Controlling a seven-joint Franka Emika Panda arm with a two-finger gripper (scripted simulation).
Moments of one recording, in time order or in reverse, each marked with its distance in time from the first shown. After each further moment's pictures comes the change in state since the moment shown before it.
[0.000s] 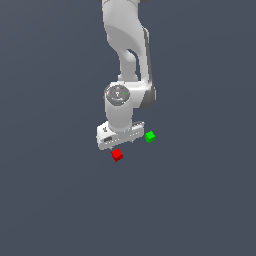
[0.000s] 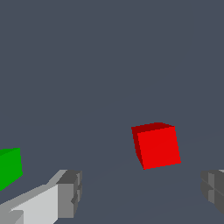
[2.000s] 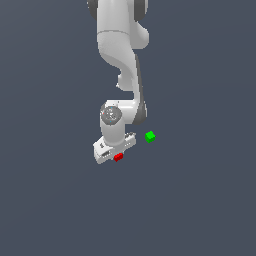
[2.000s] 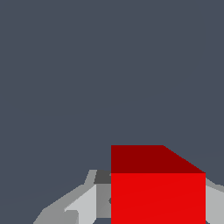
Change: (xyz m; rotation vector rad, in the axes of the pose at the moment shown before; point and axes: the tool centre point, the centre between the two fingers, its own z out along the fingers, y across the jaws) arm 0.008 0.031 0.072 -0.012 0.024 -0.185
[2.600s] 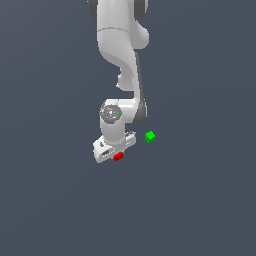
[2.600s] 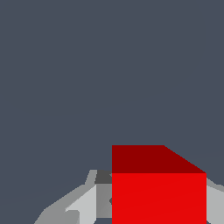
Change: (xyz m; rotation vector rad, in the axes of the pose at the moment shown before) arm -0.001 -0.001 -0.006 0.001 -0.001 0.000
